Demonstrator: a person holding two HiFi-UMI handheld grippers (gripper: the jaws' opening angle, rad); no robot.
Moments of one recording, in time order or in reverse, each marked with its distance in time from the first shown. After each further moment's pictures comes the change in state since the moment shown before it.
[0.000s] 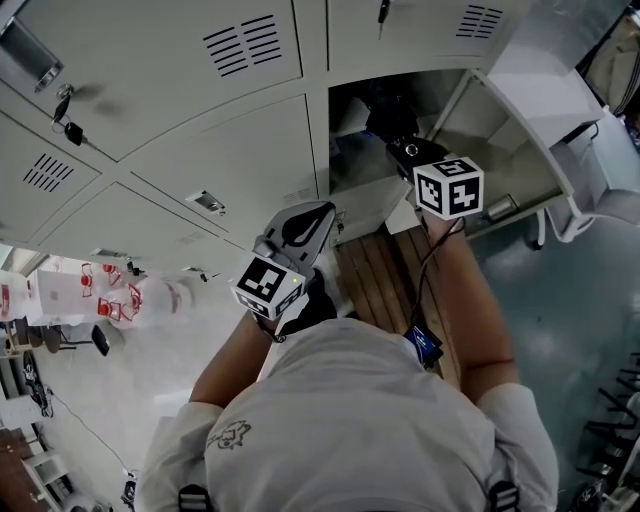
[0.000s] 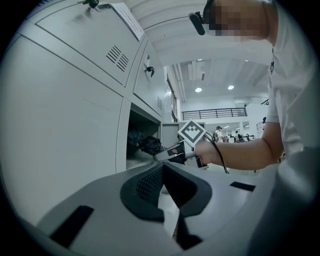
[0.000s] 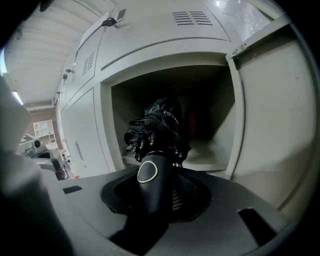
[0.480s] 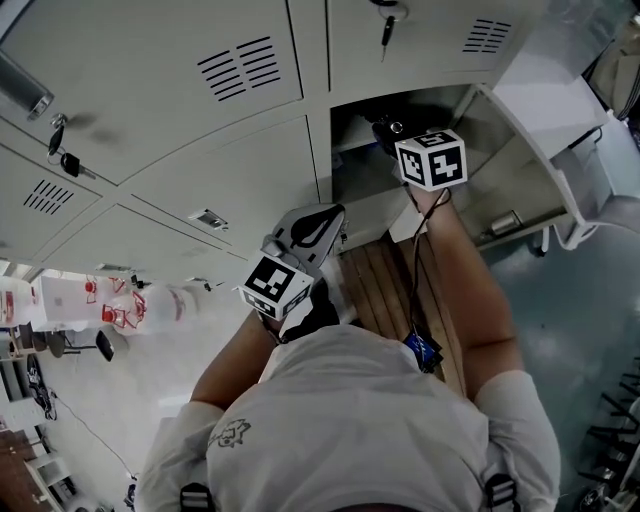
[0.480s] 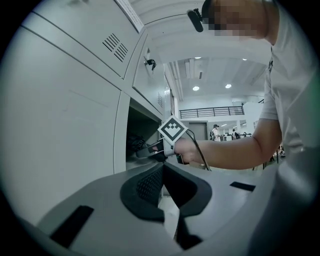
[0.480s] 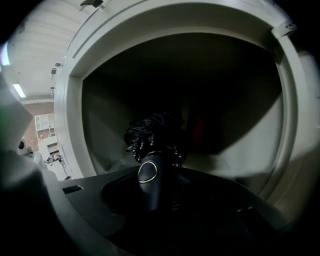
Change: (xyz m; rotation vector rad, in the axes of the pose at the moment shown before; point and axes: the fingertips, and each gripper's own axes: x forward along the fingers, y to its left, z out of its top) left arm 0.028 0.013 0.004 0.015 0.017 -0.034; right arm 0.064 -0.018 0.046 -0.071 -0.004 0.005
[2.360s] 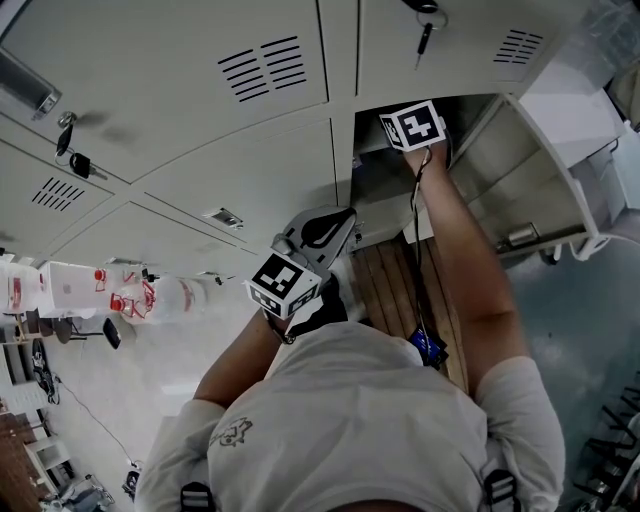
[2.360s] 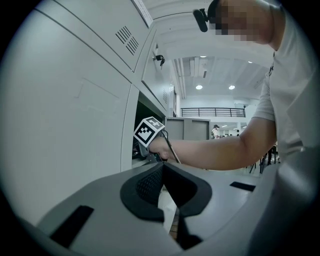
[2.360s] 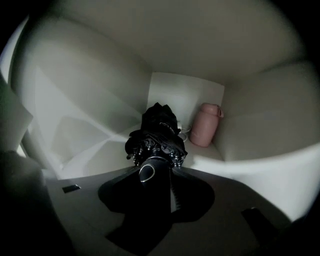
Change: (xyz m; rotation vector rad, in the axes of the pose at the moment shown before) left arm -0.003 0.013 -0.012 -0.058 0.052 -0.018; right arm 0.091 -0.032 0.001 -0.155 0.196 -0.117
